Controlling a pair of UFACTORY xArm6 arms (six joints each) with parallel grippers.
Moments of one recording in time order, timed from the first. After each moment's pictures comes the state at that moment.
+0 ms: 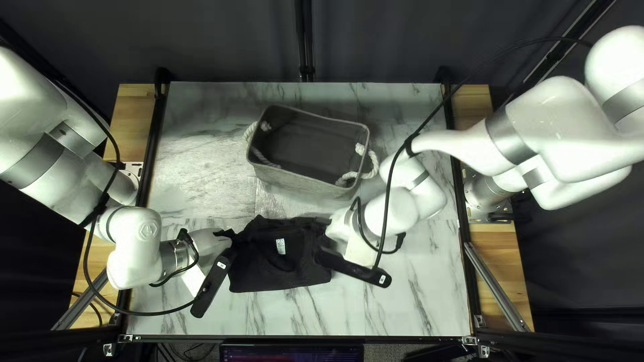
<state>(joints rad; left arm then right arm) -0.65 -0.09 -0.53 1.23 0.67 -0.96 0.36 0.04 -0.65 -0.68 0.27 -0.43</state>
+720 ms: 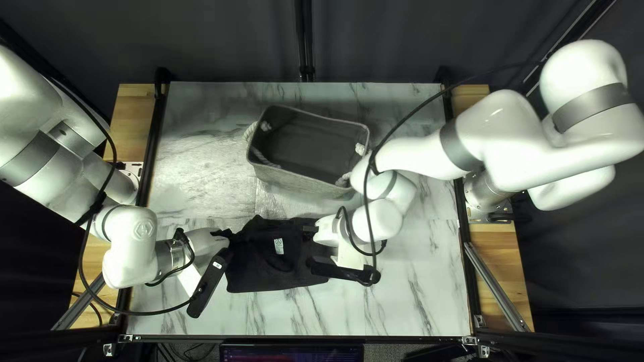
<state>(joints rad) -0.65 -0.11 -0.52 1.25 0.67 -0.97 0.24 0.26 -0.78 -1.00 0.16 -0.30</state>
